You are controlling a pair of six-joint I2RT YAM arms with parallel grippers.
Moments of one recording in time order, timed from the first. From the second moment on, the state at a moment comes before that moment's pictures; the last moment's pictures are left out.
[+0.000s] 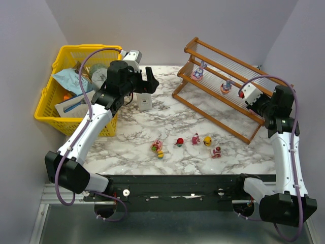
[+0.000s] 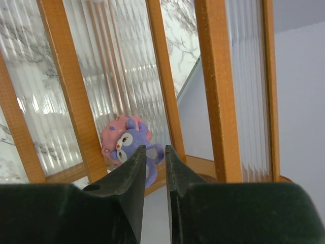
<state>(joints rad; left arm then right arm) -0.37 1.38 1.38 -0.31 0.19 -0.29 -0.18 1.02 1.06 -0.57 -0.21 -1.07</state>
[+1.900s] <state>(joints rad) -0.45 1.29 1.13 -0.27 0.15 -0.38 0.67 1.10 1.09 -0.67 0.03 0.42</state>
